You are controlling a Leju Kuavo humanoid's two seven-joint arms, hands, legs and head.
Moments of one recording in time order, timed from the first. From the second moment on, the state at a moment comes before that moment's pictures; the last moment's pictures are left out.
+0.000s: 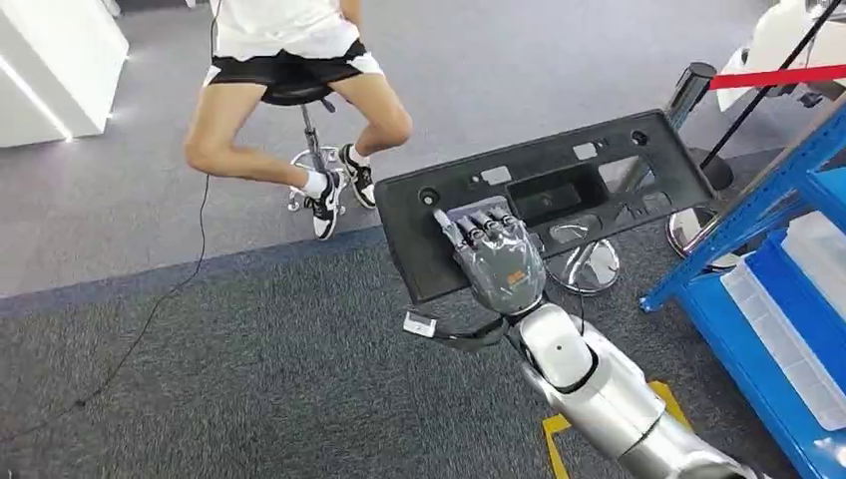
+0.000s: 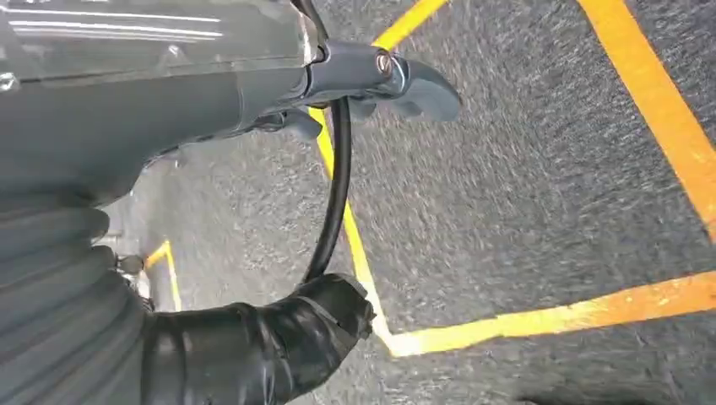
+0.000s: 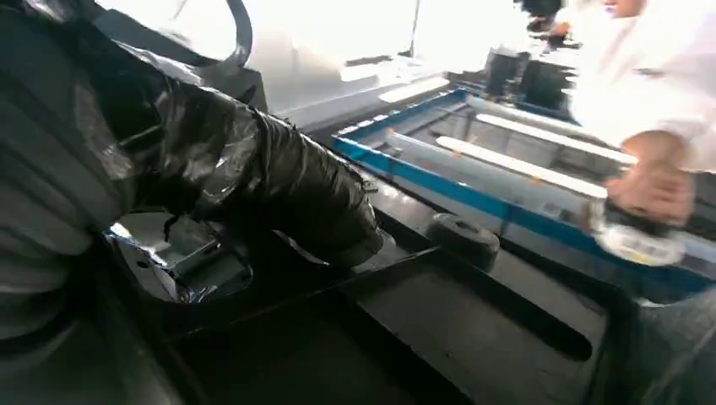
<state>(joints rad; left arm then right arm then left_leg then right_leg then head) -0.12 0.14 0.39 -0.22 -0.79 -0.29 0.02 -0.43 -0.30 0.87 -1.36 1.41 -0.57 0.15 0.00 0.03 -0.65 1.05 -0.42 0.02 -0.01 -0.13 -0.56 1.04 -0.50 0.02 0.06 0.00</state>
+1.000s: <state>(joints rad) -0.13 0.12 0.38 -0.22 -0.73 -0.39 0.03 -0.39 -0.36 0.84 -1.40 1.41 -0.57 0.10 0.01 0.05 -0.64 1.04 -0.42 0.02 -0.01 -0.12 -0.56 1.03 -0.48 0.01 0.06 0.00</state>
